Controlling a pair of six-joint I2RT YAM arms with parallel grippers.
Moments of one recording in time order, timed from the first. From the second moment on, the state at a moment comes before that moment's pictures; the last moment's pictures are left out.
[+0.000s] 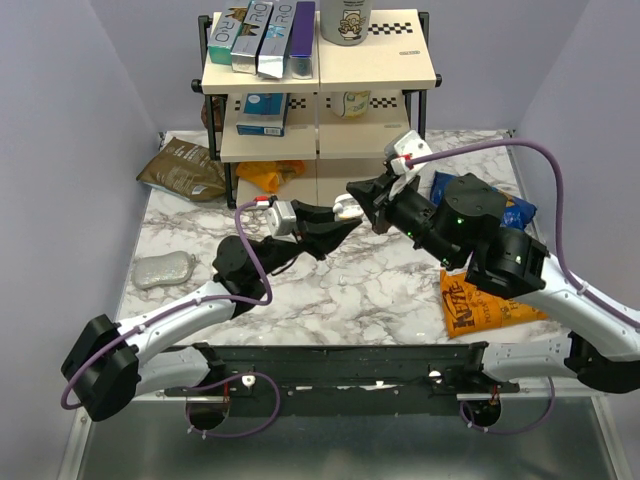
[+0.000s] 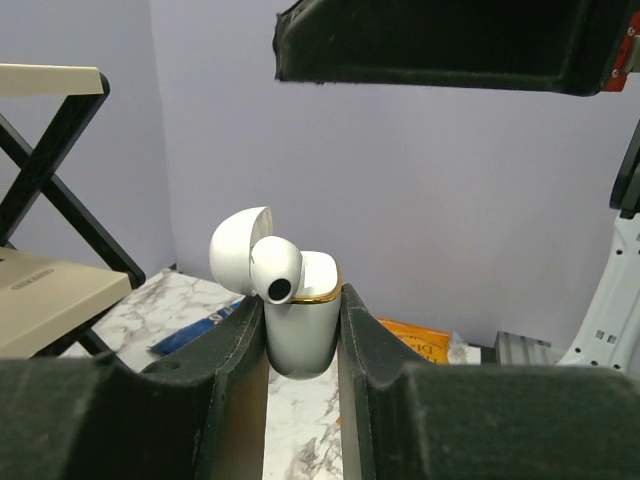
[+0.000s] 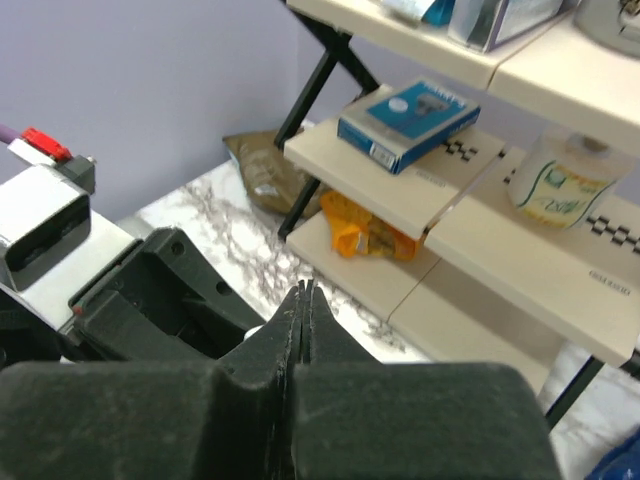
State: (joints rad) left arm -0.81 1.13 0.64 1.03 0.35 -0.27; right arm 1.14 1.15 1.52 -0.34 0.37 -0.09
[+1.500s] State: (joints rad) left arm -0.81 1.06 0.64 0.90 0.29 -0.13; right arm 1.16 1.32 1.65 -0.58 0.34 0.04
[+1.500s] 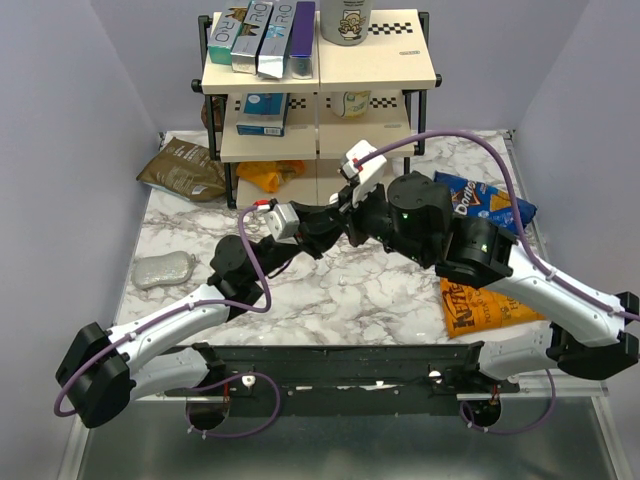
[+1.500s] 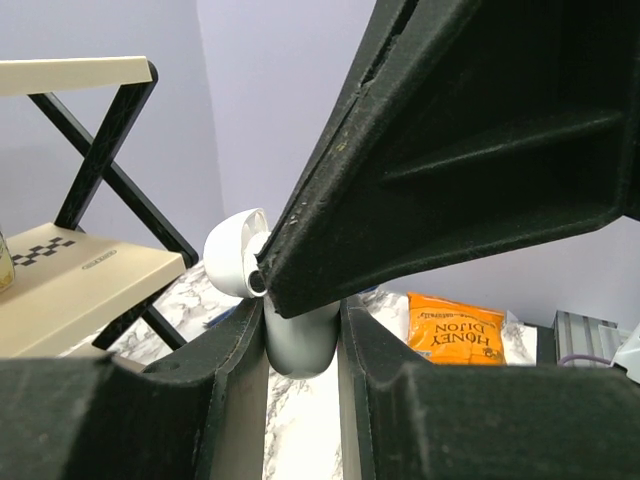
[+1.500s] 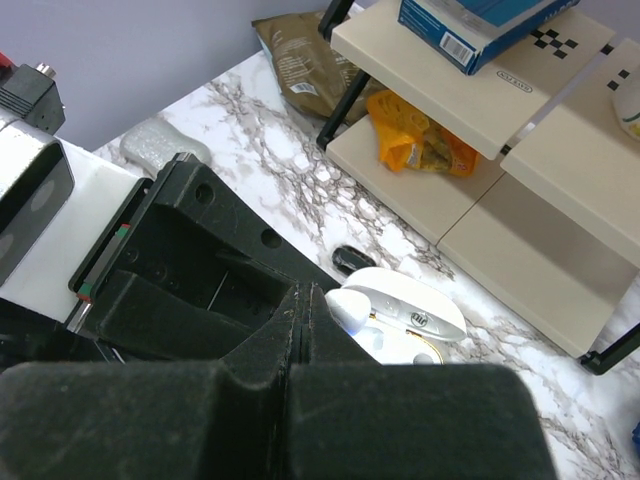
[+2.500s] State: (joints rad) left arm -0.81 1.05 0.63 0.92 0.28 -0.14; right arm 1.16 1.24 1.62 -0.57 0.32 0.03
